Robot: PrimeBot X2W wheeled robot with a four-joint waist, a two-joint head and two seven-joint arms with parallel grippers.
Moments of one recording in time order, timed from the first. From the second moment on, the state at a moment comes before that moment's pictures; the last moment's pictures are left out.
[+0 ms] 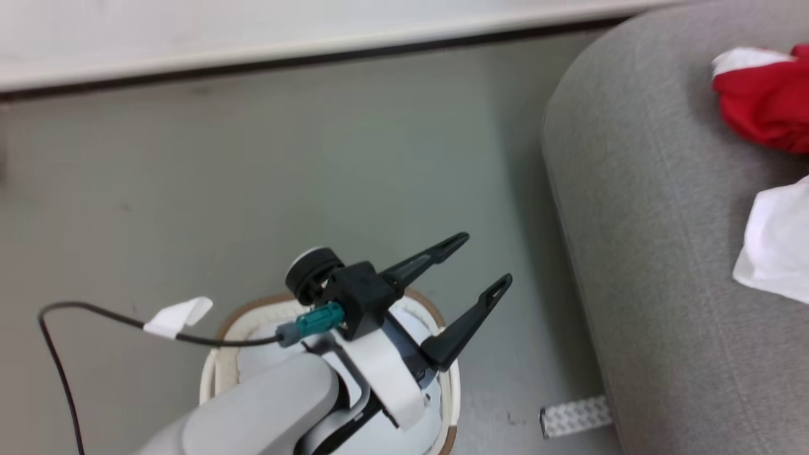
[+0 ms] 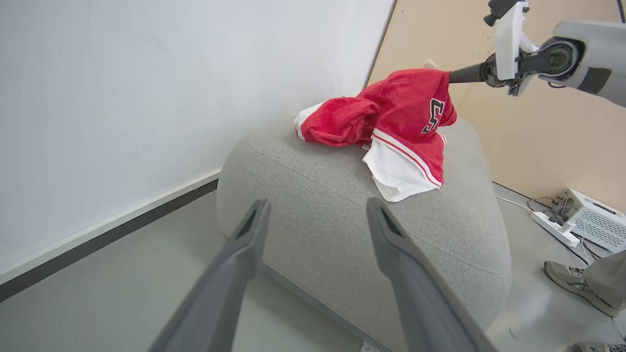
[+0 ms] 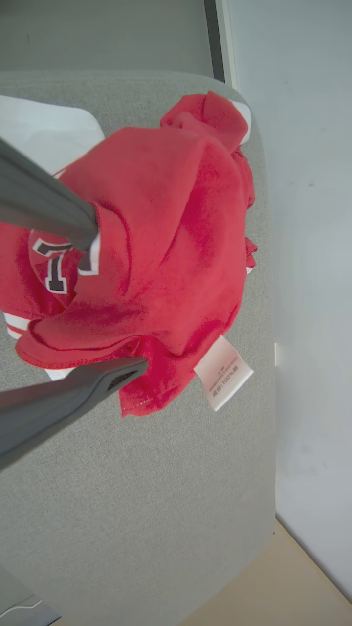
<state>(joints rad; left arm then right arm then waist) -0.78 0.41 -1.07 0.04 -0.68 0.02 -0.21 -0.61 -0.76 -0.06 0.45 0.64 0.13 0.47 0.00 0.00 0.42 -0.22</state>
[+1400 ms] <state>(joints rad) -0.02 0.36 -0.26 0.00 -0.57 0.18 -0.26 0.03 -0.11 0.01 -0.08 0.31 0.13 -0.05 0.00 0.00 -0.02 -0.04</state>
